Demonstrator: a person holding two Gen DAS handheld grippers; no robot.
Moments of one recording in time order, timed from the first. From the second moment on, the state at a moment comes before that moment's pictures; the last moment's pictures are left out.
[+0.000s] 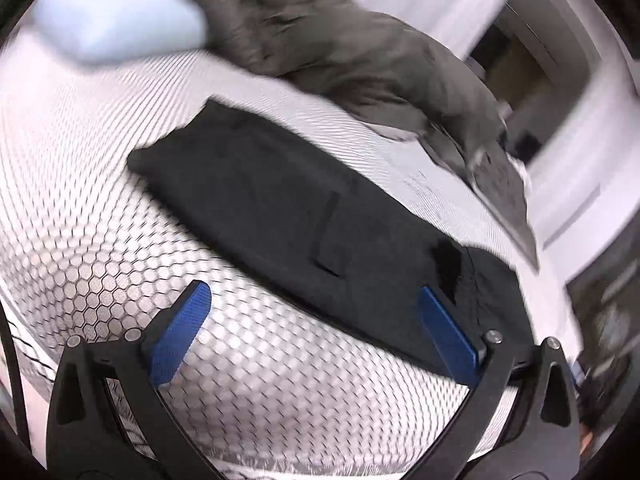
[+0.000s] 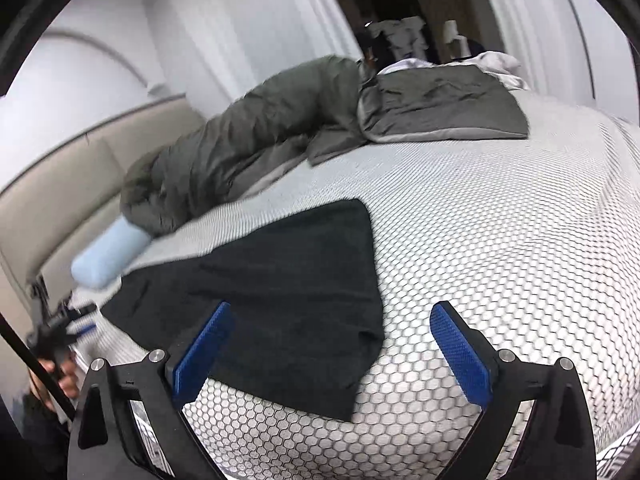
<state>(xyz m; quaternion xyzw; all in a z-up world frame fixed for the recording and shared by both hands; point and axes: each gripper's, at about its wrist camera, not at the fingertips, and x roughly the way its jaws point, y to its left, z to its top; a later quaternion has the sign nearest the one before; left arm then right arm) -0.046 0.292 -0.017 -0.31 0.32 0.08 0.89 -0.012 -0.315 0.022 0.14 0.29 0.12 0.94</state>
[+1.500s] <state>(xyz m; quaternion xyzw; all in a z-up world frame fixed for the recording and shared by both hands) 0.046 0.061 0.015 -0.04 0.32 -0.16 0.93 0.017 -0.334 0.009 0.18 0.33 0.14 0.92</state>
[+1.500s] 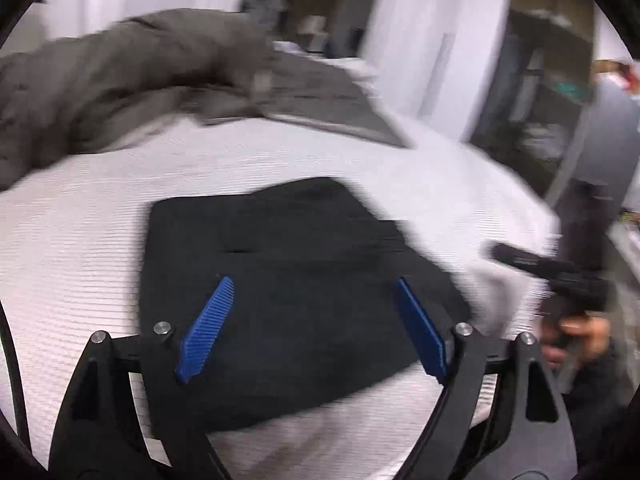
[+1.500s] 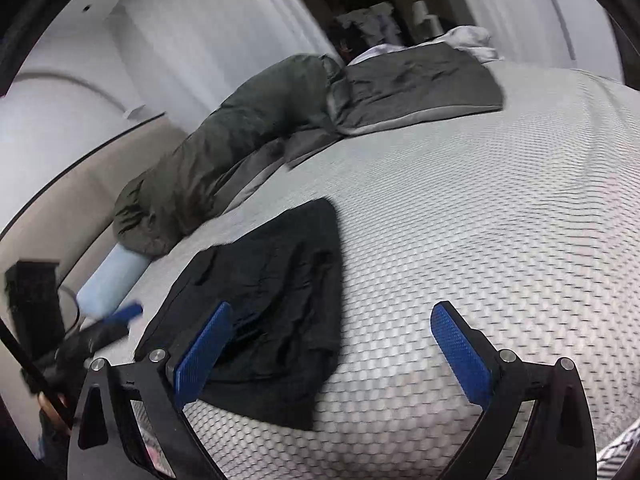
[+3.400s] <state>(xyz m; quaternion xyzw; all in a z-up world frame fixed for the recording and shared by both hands) 0.034 0.070 -0.029 0.01 0.36 -0.11 0.93 0.044 -0.259 0.003 0.10 0.39 0.19 0.90</state>
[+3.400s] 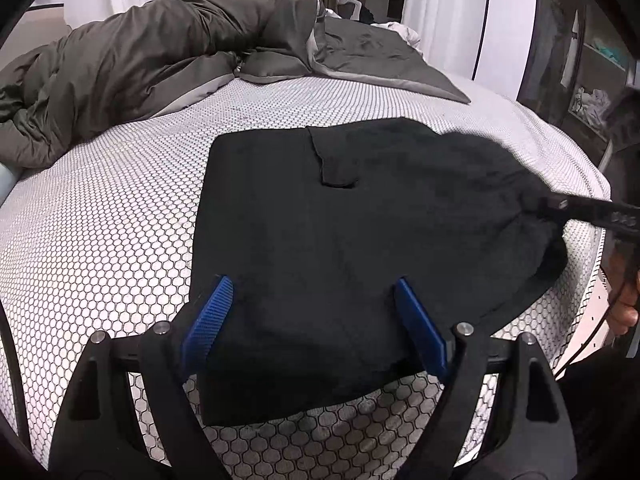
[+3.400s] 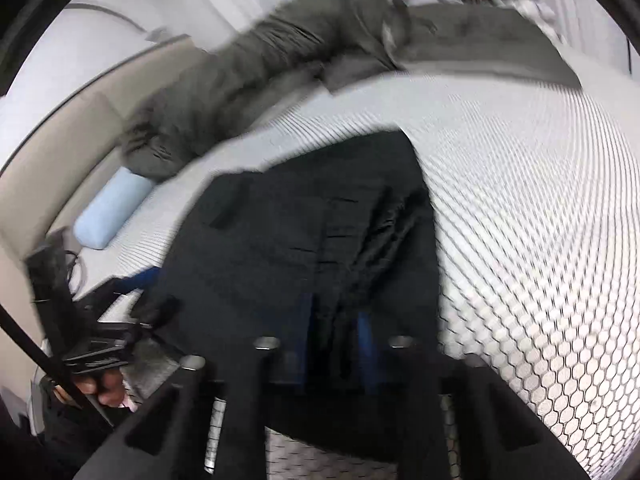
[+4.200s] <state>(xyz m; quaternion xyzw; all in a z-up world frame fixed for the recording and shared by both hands) 0.046 0.089 -0.037 -0.02 0.37 -0.09 0.92 0.098 -0.265 0.003 0.08 0.41 0.14 0.90</state>
